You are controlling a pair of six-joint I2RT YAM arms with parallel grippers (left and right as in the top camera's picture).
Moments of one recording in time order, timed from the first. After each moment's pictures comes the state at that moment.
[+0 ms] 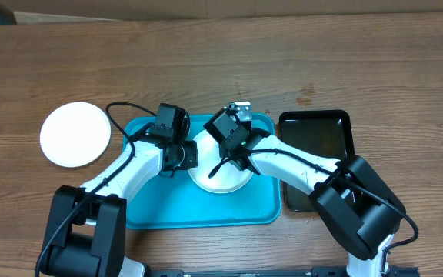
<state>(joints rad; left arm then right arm) -0.26 1.67 0.88 -0.51 0.12 -0.31 0.77 1.98 1.24 -0.44 0.34 0.71</state>
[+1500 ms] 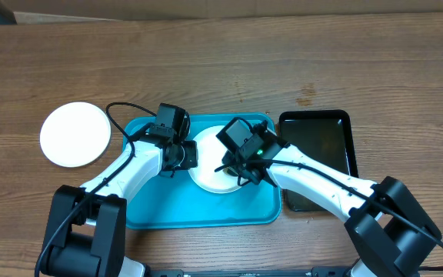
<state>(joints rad) -0.26 1.67 0.88 -0.51 0.12 -0.31 0.79 1.78 1.12 -0.57 0.05 1.40</state>
